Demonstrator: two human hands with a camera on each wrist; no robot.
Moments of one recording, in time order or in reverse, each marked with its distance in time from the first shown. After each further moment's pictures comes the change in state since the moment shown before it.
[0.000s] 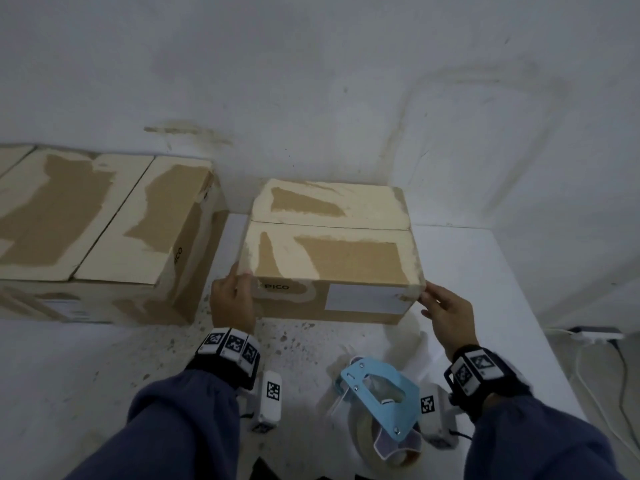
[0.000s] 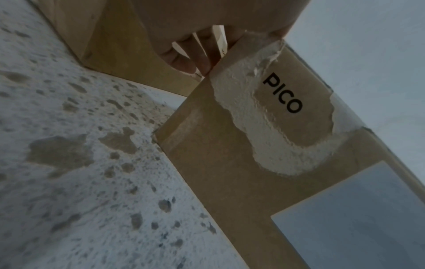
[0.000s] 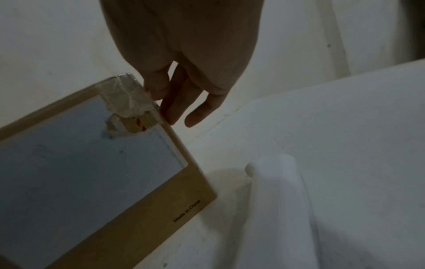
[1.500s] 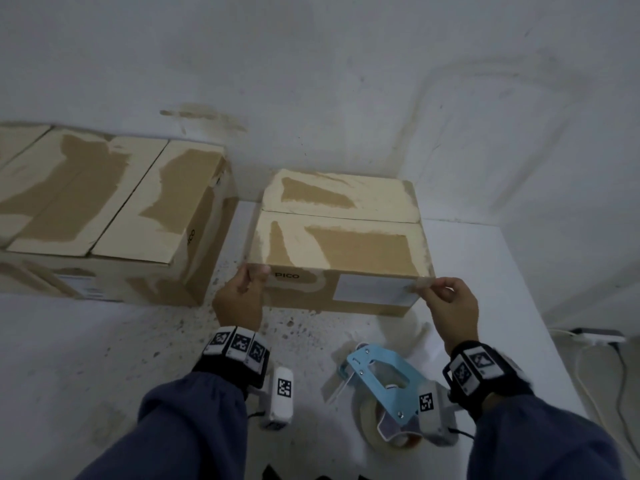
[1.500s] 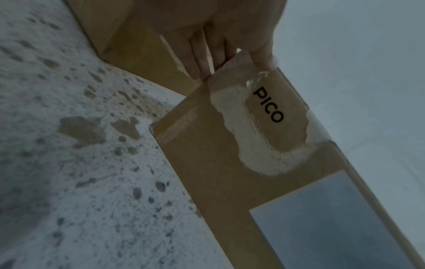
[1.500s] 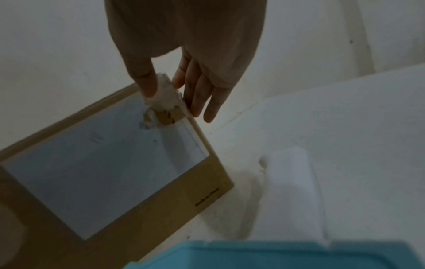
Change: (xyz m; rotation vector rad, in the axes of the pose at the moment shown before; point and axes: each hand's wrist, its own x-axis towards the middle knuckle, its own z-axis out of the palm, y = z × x) left_hand -0.024 -0.014 -0.011 -0.116 0.068 0.063; right_hand -0.017 -0.007 0.012 0.013 0.146 0.014
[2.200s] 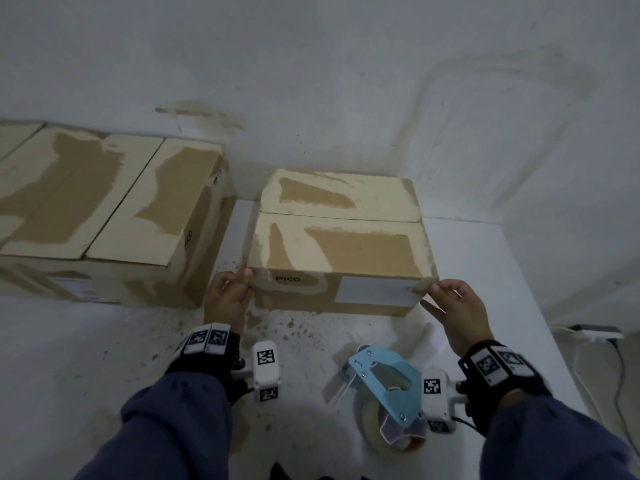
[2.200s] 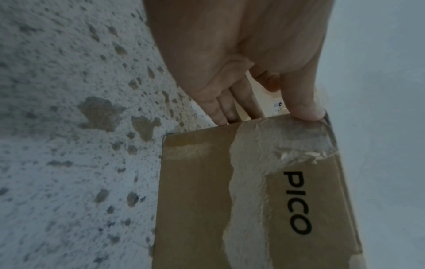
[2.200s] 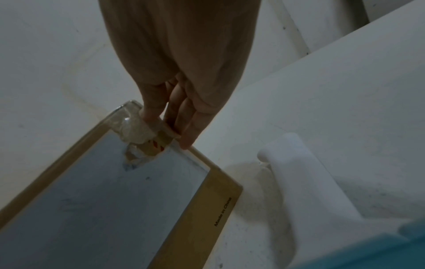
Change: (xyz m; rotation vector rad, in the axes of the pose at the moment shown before) left_hand 0.032 -0.022 -0.009 -0.634 -0.108 -0.325; right_hand 0.011 0.004 -0.010 0.310 -0.173 0.149
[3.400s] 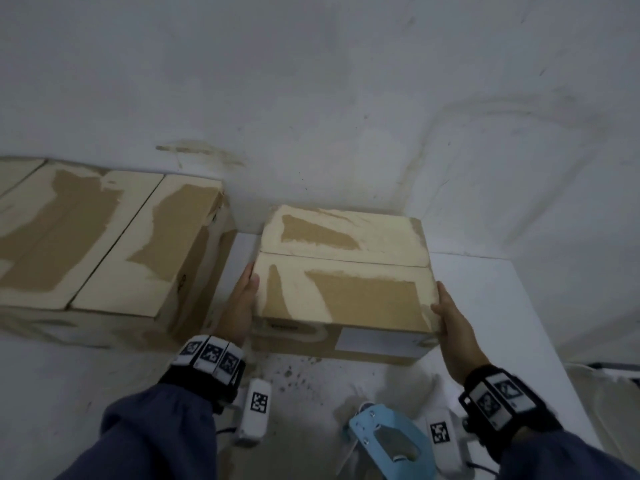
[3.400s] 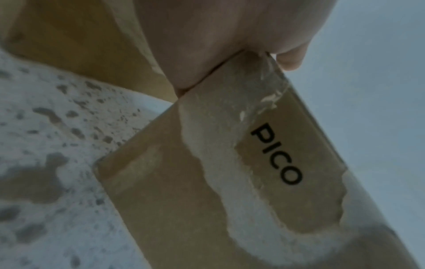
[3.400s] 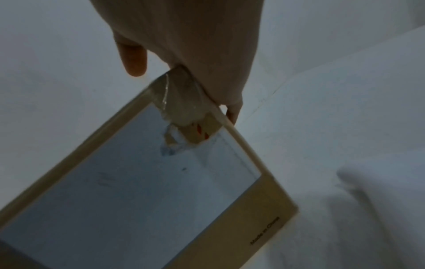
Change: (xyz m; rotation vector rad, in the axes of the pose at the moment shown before) left_hand 0.014 0.050 0.059 0.522 -0.358 0.063; right_hand 0.035 -0.025 0.034 -0.140 -0.241 0.097
